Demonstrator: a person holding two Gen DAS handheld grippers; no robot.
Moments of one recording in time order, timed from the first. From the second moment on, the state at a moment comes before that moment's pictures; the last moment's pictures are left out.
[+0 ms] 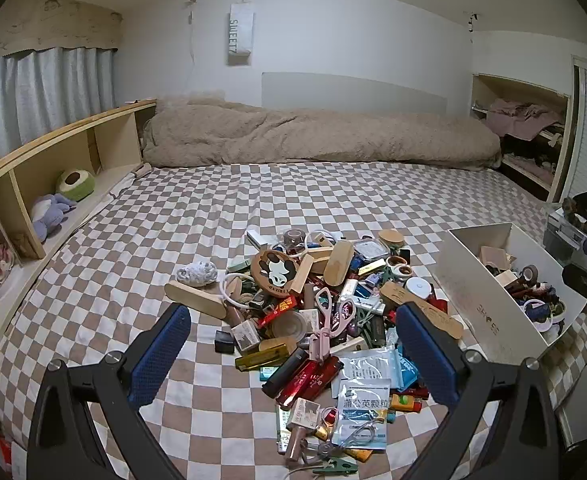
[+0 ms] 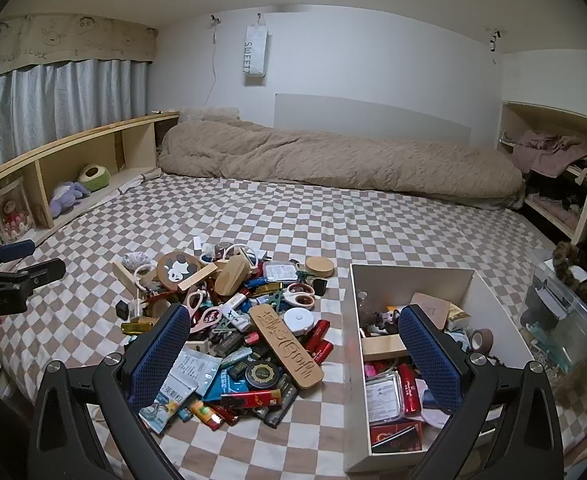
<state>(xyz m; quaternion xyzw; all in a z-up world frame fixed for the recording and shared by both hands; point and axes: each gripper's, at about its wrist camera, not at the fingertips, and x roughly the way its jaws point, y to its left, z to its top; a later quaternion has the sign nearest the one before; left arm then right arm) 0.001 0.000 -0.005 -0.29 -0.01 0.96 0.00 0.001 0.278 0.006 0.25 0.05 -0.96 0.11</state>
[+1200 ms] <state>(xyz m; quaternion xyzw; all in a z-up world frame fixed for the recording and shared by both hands) 0.000 -0.004 -0.002 -0.29 -0.01 0.96 -0.01 0.001 0.276 0.005 0.25 0.05 -0.96 0.11</state>
